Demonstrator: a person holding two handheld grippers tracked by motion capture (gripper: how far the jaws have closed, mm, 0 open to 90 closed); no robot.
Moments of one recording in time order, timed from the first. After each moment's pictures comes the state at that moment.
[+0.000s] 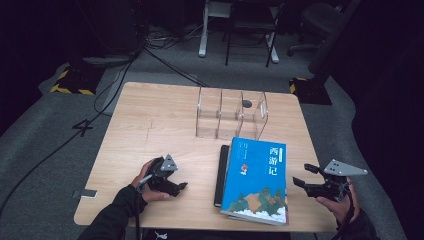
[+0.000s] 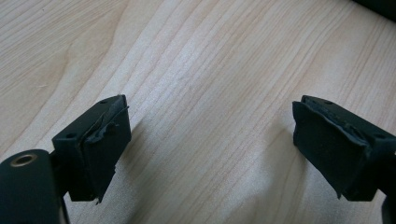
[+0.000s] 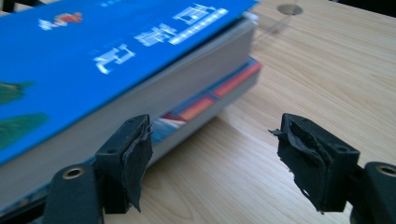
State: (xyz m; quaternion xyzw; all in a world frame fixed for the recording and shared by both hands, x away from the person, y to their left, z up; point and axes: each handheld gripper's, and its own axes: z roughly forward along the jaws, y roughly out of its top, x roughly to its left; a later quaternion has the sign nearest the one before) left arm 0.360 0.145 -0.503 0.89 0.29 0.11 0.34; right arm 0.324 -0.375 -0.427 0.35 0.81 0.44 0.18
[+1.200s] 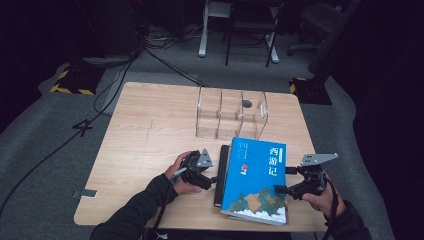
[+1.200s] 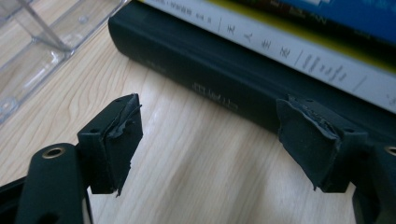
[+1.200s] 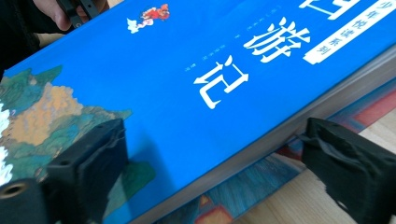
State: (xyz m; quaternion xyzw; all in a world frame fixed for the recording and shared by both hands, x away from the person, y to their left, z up) left arm 0.379 0.047 -0.475 0.90 0.20 0.12 0.38; right arm 0.349 -0.323 -0.426 0.33 0.85 0.42 0.01
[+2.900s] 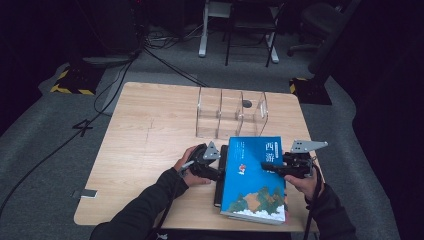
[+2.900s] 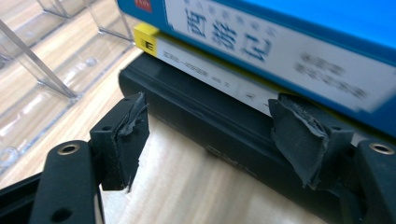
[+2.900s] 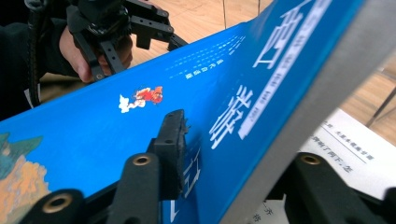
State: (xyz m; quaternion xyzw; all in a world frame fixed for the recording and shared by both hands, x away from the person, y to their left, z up) left arm 0.401 0.030 -0.473 0.88 0.20 0.13 0.42; right arm 0.383 -0.293 -0.417 0.27 0.83 0.49 0.05
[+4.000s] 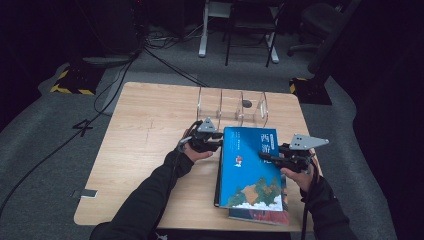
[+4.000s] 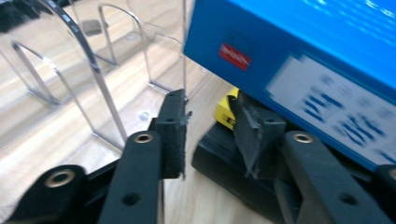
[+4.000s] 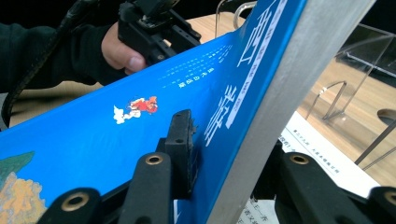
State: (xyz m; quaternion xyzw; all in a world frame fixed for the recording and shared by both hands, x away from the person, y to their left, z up) left arm 0.465 0.038 -0.450 0.84 0.23 0.09 0.48; right arm 0.388 -0.280 -0.399 0.21 0.82 0.52 0.13
